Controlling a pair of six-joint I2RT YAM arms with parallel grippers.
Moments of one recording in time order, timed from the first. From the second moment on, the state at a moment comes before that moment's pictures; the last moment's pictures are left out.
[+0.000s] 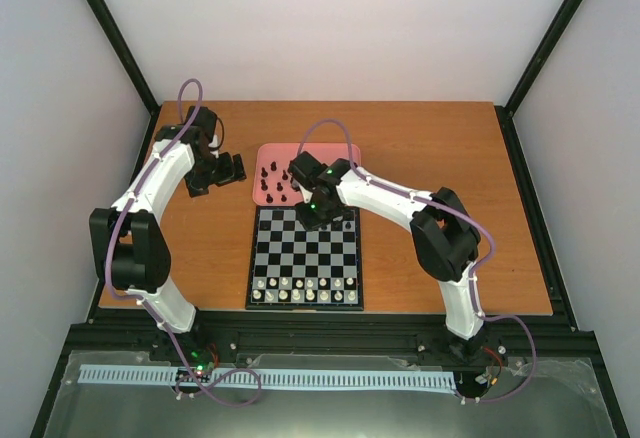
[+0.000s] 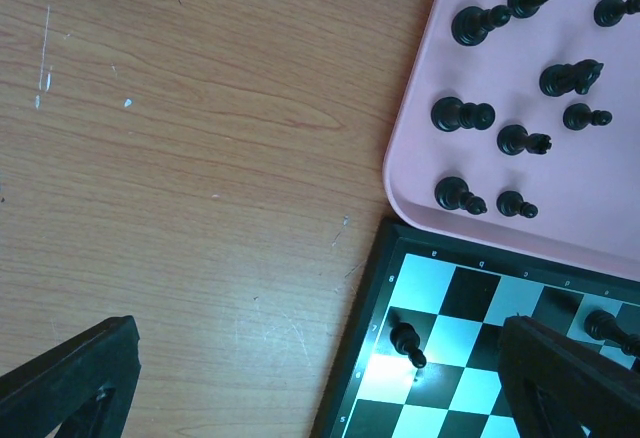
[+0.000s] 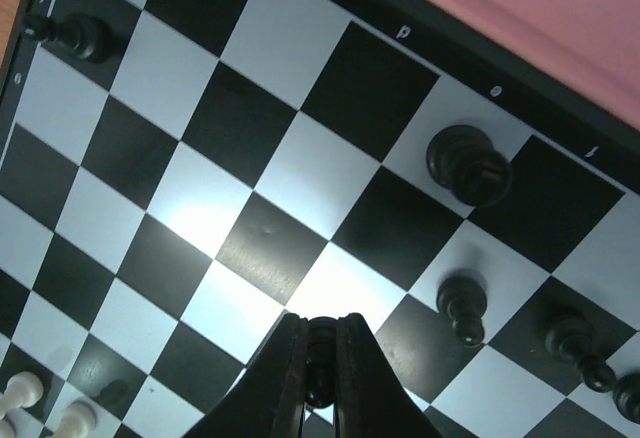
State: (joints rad) left arm -0.09 1.67 1.45 -1.07 0.08 -0.43; right arm 0.84 2.03 1.64 -0.90 -0.14 0.33
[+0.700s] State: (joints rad) left arm -0.09 1.67 1.44 -1.07 0.08 -0.43; right arm 0.84 2.05 1.64 -0.85 -0.08 0.36
